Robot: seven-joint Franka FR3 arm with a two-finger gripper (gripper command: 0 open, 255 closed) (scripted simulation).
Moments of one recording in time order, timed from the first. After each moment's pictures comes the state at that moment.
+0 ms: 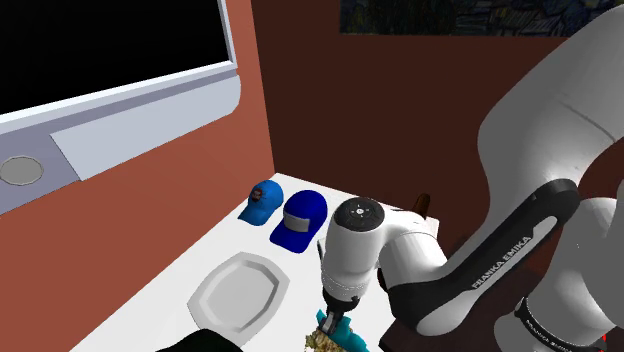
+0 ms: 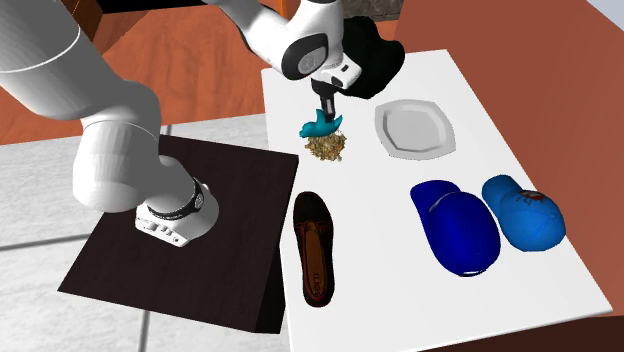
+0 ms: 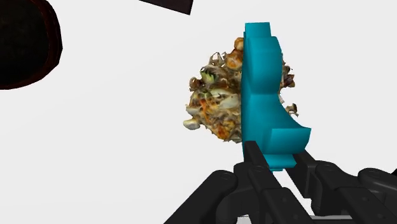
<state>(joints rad) 0.35 0.02 0.46 -2.57 -0.10 2.68 0.59</state>
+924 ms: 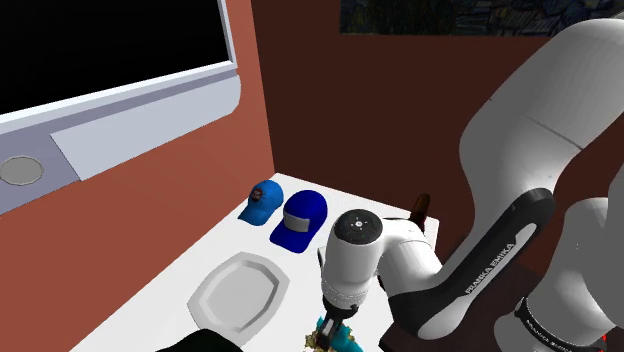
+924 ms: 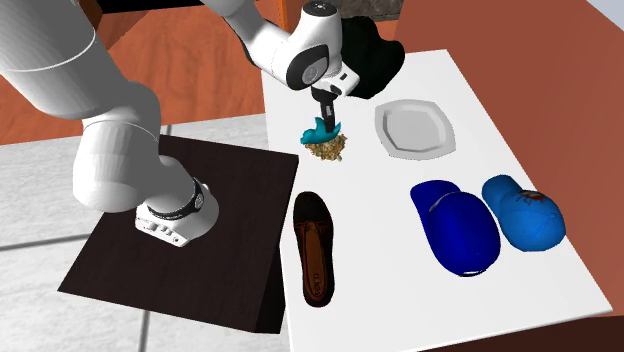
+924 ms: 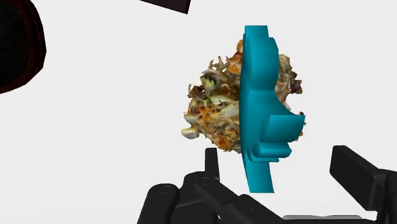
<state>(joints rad) 0.35 0.10 0.44 -2.58 -0.20 2.74 0.66</state>
